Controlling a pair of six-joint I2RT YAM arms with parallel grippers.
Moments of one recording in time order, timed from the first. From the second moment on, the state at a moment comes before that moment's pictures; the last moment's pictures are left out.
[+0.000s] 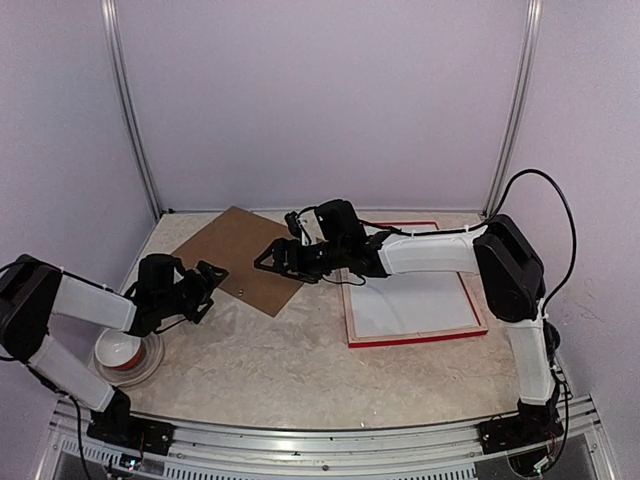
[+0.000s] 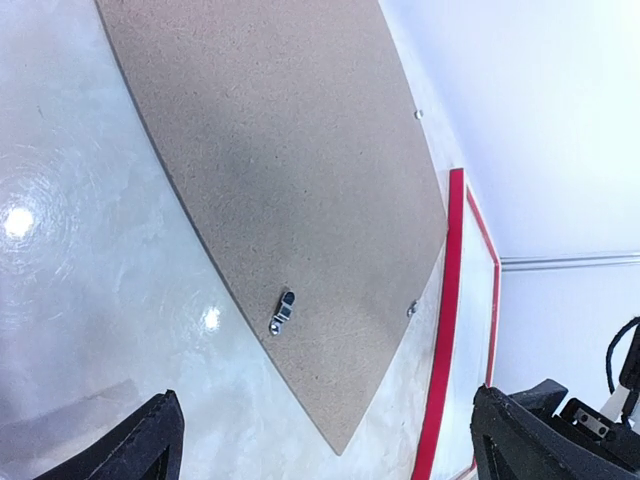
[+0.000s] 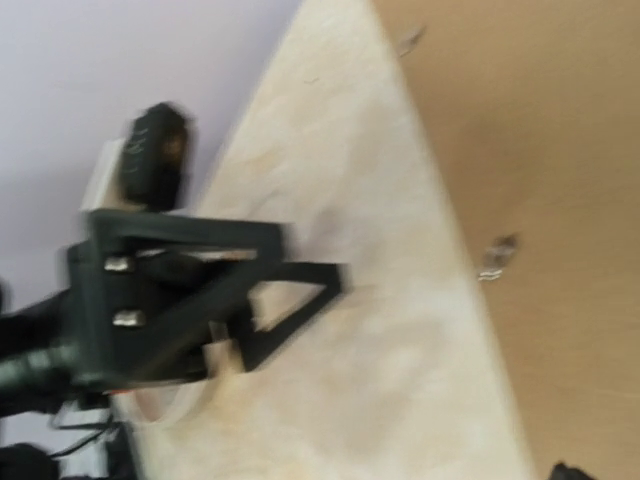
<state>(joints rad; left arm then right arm) -0.32 1.46 0.43 0.51 0.16 -1.09 0.86 2.19 1.64 0.14 -0.49 0.76</state>
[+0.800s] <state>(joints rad) -0.30 1.69 0.64 0.72 0.14 -1.21 0.74 2.52 2.16 -0.47 0.01 0.46</state>
